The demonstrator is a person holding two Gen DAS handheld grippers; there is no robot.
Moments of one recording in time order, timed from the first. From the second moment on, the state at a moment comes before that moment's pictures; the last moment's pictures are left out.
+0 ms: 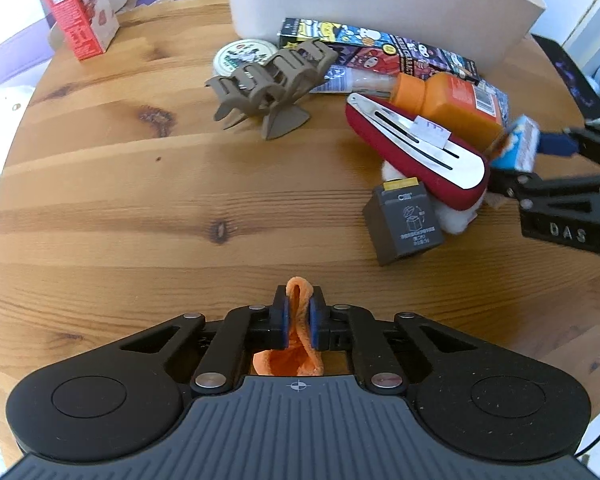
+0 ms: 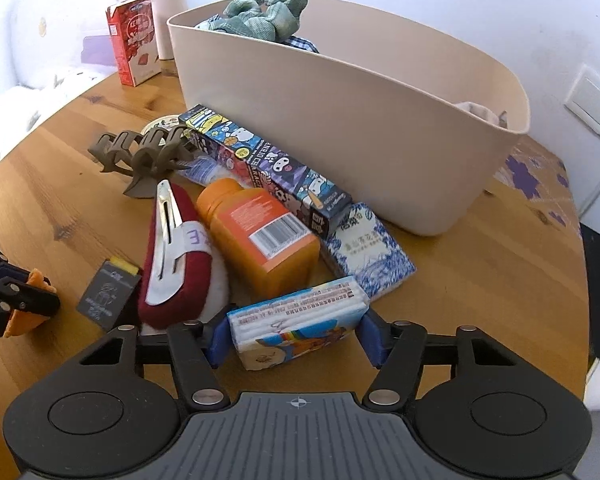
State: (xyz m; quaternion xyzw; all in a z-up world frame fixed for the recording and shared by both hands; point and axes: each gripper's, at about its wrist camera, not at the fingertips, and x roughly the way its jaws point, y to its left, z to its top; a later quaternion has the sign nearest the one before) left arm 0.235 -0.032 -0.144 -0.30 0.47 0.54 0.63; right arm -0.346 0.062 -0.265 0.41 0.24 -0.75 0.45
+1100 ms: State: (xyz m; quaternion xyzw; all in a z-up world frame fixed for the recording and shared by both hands) left arm 0.243 -0.049 -0.059 -0.19 0.39 0.52 0.73; right arm -0.314 0.129 -0.201 0.37 0.19 -0.82 0.39
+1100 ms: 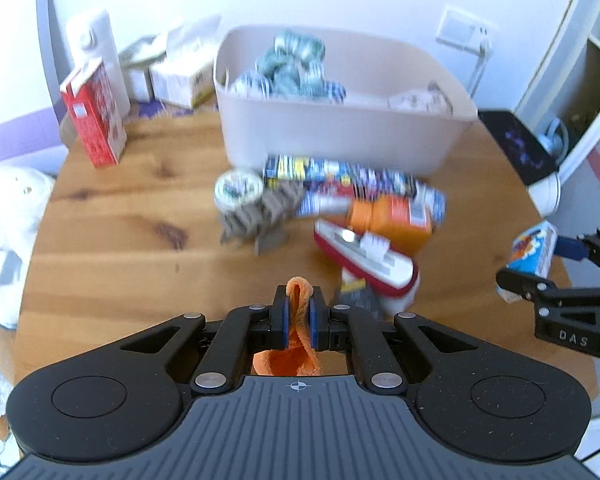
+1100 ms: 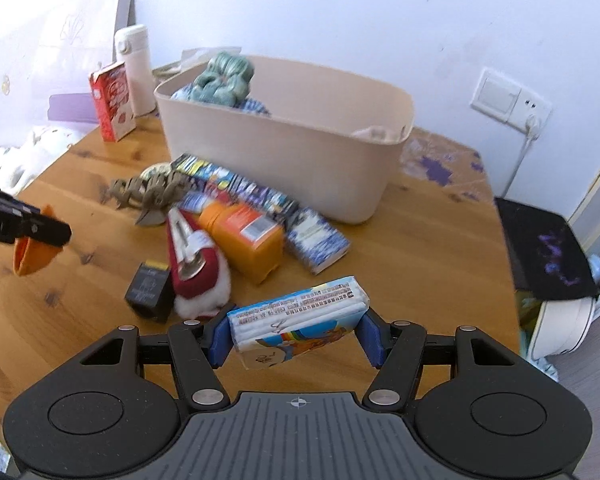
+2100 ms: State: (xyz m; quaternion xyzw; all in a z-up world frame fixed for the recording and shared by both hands) left arm 0.367 0.089 0.001 -0.08 0.34 0.52 0.78; right arm -0.457 0.065 -0.150 0.27 0.21 -0.84 0.42
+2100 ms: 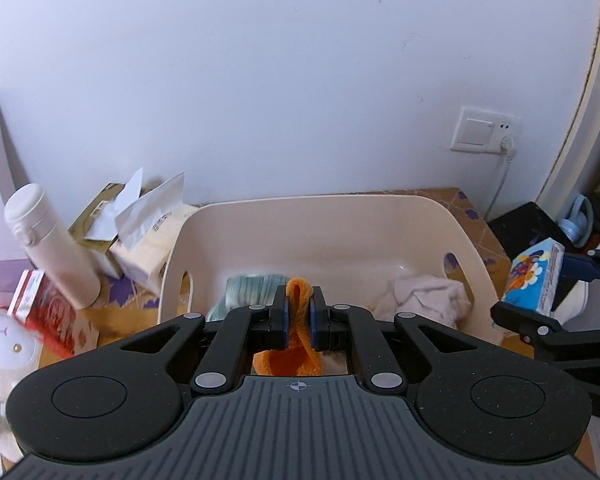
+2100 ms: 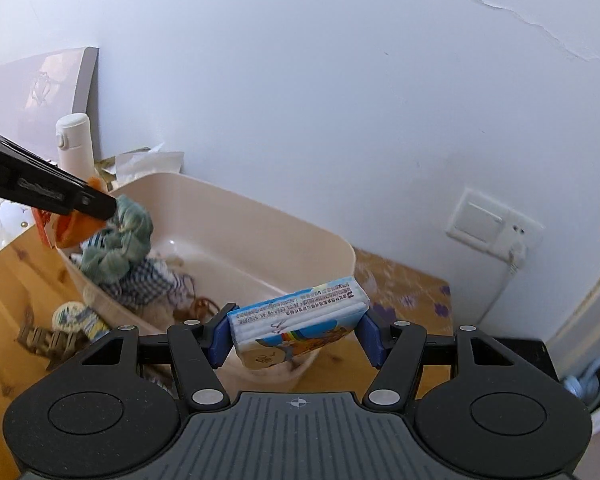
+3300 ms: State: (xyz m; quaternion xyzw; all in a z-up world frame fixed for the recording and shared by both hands) left arm 0.343 0.135 -0.005 -0.08 0.35 0.50 0.79; right arm -0.449 0.022 -0.173 0.29 0.23 -0.82 0.44
